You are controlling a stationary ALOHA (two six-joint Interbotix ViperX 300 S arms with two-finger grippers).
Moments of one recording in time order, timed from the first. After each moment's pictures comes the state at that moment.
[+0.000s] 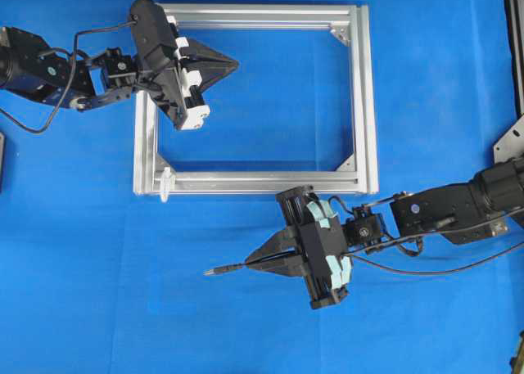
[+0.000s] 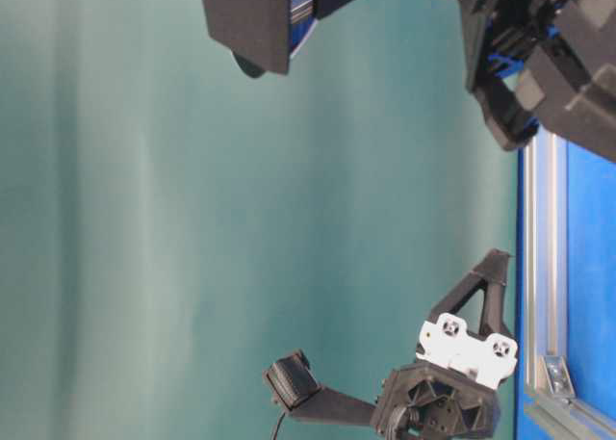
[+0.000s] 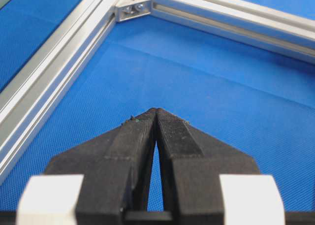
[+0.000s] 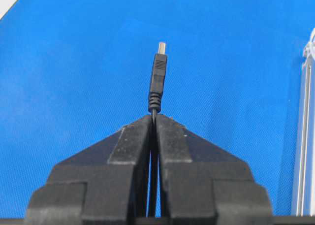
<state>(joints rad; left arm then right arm) 0.28 0.14 0.85 -0.09 -0.71 -0.02 0.28 0.19 0.72 0.00 -0.54 0.10</state>
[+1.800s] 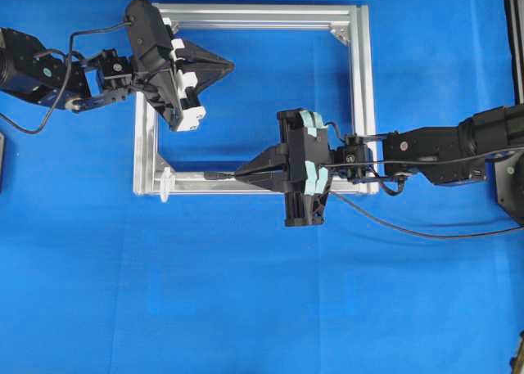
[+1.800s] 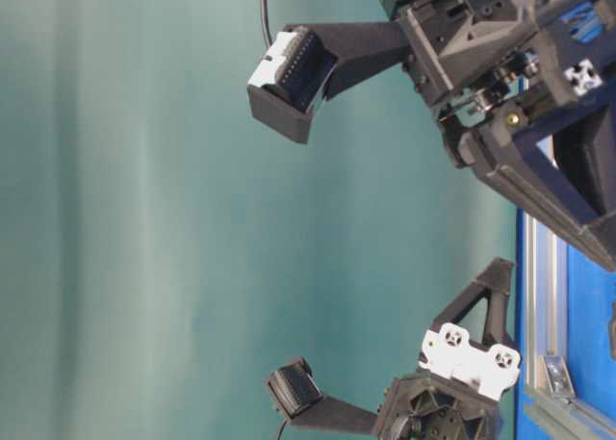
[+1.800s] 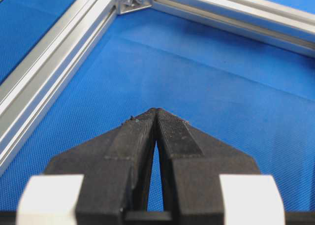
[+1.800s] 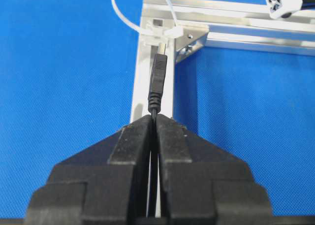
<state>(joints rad) 0.28 0.13 0.87 -0.09 -0.71 -0.02 0.03 0.19 0.73 0.00 -0.54 0.10</state>
